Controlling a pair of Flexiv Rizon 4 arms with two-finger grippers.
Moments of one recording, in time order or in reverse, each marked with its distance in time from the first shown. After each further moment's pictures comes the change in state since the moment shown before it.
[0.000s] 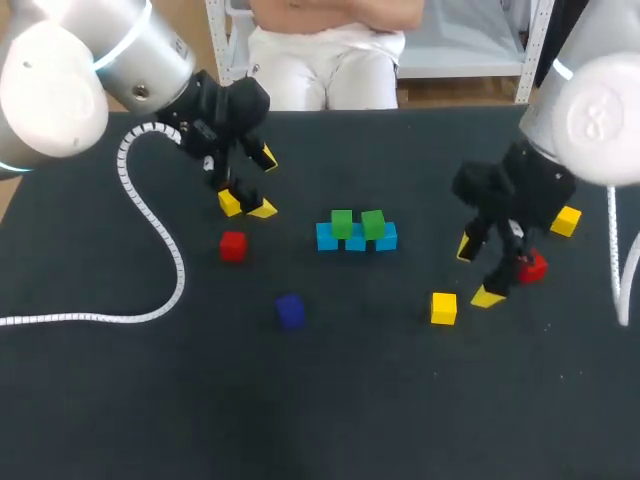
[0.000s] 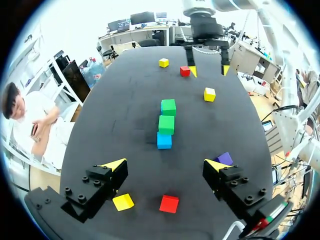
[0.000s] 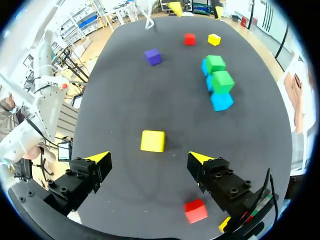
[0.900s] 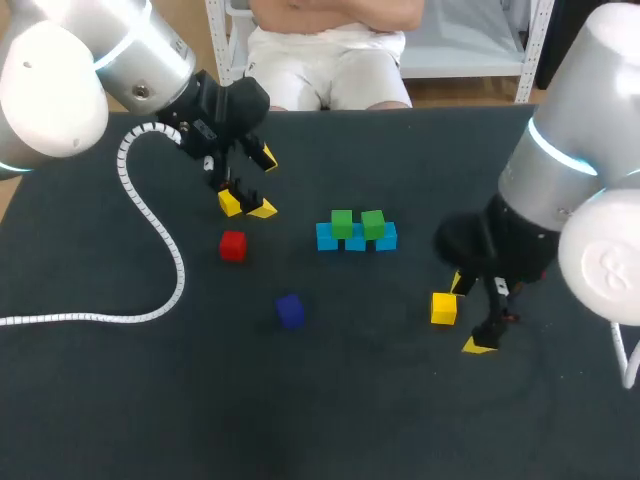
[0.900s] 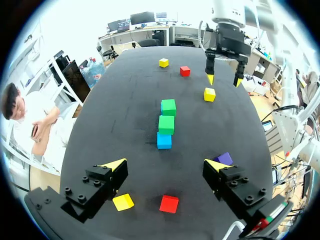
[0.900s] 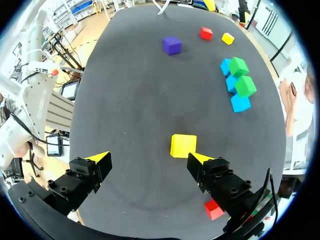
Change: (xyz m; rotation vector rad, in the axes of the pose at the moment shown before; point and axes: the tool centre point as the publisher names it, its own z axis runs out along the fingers) left arm 0.000 0.000 0.000 0.000 0.000 0.000; right arm -0.005 0.038 0.031 0.126 0.098 -0.042
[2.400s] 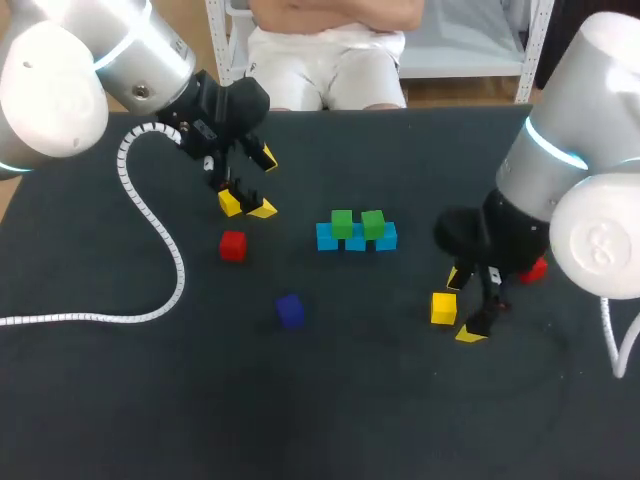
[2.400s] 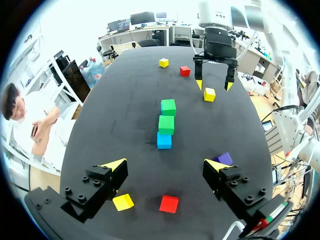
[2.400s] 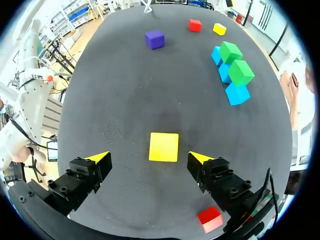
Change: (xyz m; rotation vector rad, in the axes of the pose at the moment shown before) left arm 0.000 0.000 0.000 0.000 0.000 0.000; right arm 0.006 -0.032 0.019 -0.024 -0.047 0.038
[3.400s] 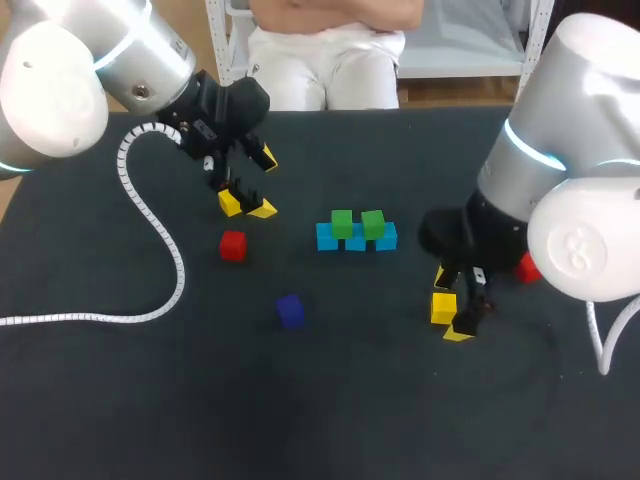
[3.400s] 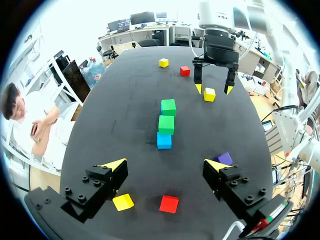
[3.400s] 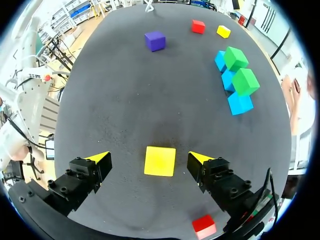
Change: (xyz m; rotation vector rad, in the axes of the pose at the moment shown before) left arm 0.000 0.000 0.000 0.000 0.000 0.000; right arm -0.012 -0.005 0.007 0.008 0.019 -0.015
